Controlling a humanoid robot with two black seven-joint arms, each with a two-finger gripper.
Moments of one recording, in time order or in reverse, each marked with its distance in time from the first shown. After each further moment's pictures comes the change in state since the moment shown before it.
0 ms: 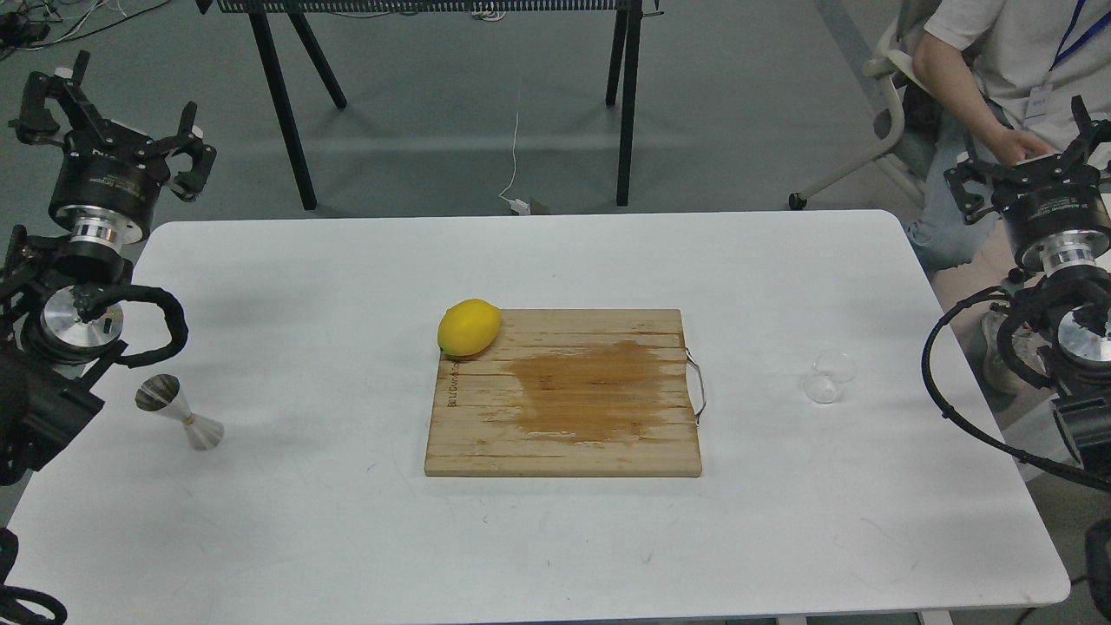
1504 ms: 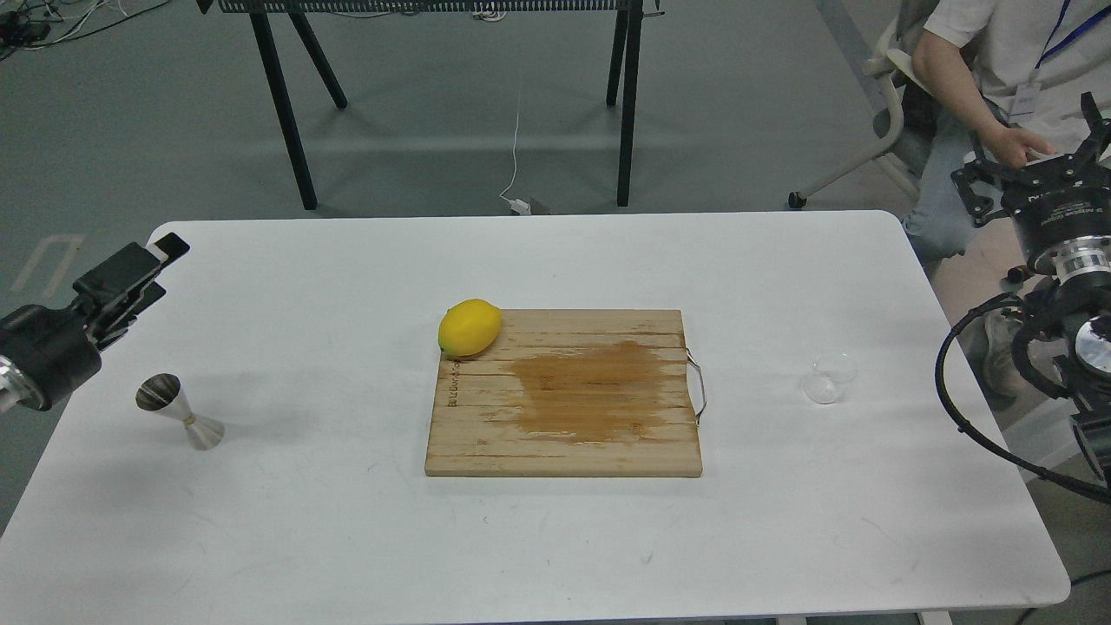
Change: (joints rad) left arm 0.460 0.592 0.057 -0.730 1.333 0.616 -0.007; right arm -0.069 -0.053 0.024 0.116 0.002 0.000 0.000
